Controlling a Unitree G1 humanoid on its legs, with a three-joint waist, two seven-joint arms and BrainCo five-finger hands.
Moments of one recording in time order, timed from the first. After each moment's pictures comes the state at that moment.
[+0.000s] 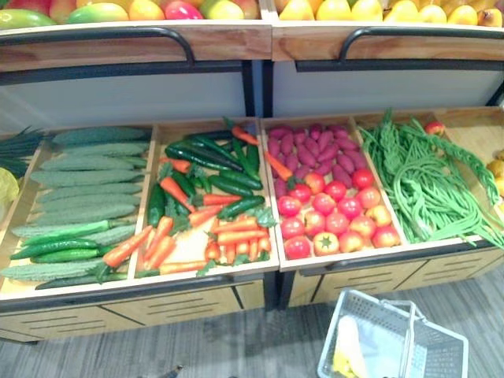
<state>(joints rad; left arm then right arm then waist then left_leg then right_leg) 0.06 0.02 0.67 0.91 0.09 -0.04 0.59 0.07 -0.02 -0.55 1.15 -0.17 -0.08 -0.17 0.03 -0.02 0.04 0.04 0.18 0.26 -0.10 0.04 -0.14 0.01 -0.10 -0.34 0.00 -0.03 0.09</state>
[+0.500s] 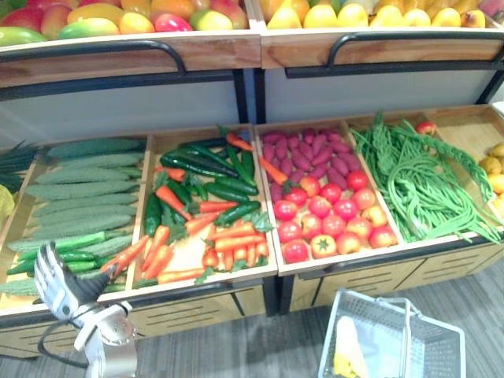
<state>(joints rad) 0.09 0.33 0.44 0.20 0.65 -0.02 0.63 0.11 -0.04 -0.45 1.13 -0.17 -0.11 -0.16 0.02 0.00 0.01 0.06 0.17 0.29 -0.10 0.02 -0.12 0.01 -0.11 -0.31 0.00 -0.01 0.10</state>
